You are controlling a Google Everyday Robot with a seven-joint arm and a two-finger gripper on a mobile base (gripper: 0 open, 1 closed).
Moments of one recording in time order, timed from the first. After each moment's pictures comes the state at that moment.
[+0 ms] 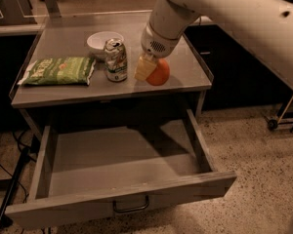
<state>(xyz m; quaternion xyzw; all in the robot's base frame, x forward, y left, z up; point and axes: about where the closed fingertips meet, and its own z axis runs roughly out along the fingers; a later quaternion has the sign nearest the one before) 0.627 0.002 0.892 -0.62 0.75 0.04 0.23</state>
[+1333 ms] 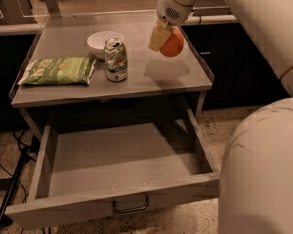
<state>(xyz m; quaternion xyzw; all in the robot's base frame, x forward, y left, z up) 0.708 -0.045 0.939 -0.59 0.77 0.01 0.25</state>
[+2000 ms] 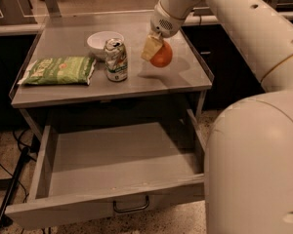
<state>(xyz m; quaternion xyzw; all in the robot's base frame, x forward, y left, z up) 0.714 -0.021 0.901 -0.60 0.76 0.08 0.24</state>
